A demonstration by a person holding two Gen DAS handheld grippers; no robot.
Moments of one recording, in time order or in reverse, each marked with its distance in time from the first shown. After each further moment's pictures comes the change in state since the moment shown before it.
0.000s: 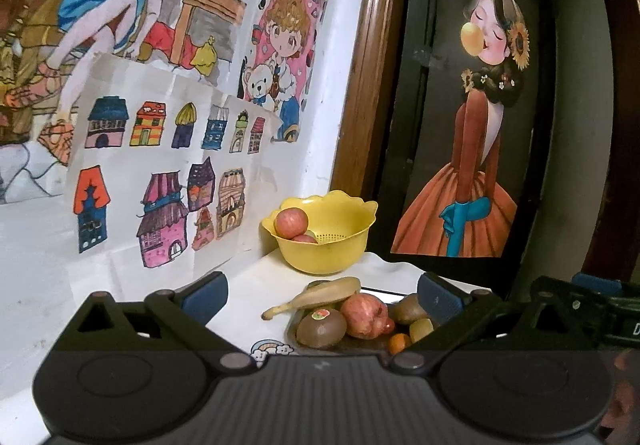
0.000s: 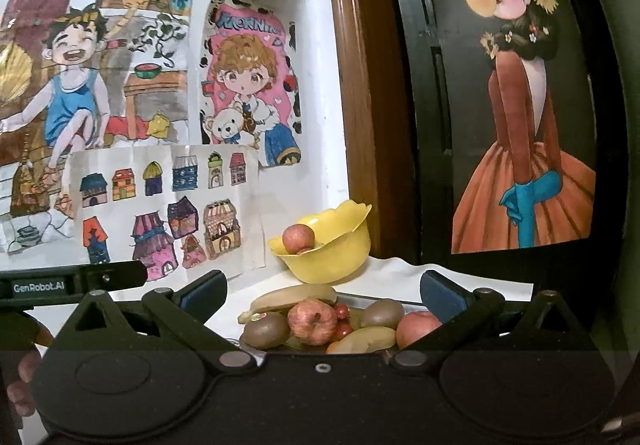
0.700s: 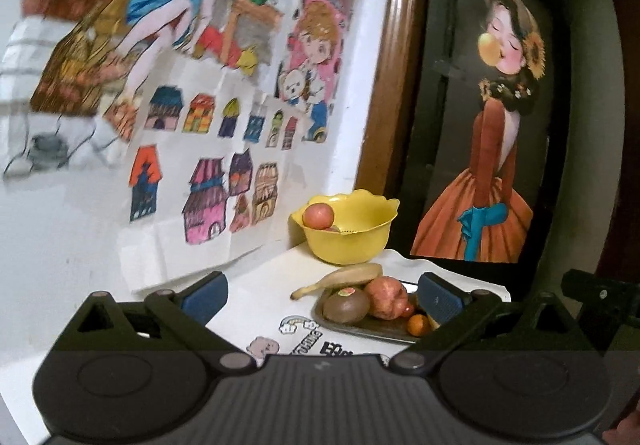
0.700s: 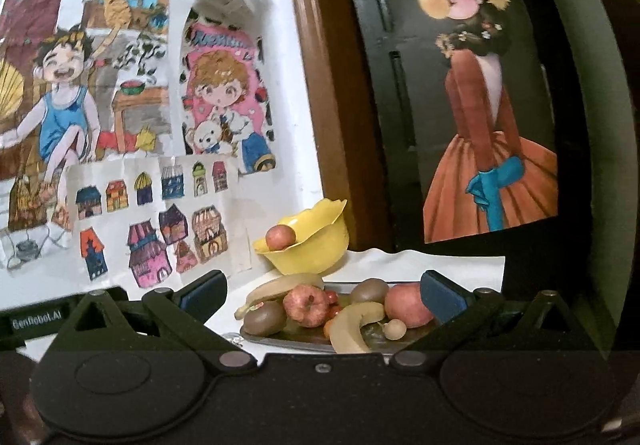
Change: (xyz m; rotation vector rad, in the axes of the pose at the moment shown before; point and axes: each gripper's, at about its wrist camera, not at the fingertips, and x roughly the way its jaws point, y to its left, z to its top) left arm -0.041 0.011 -0.032 -0.041 -0.037 0.069; right arm -0.042 0.023 -0.031 0.110 -0.046 -0.113
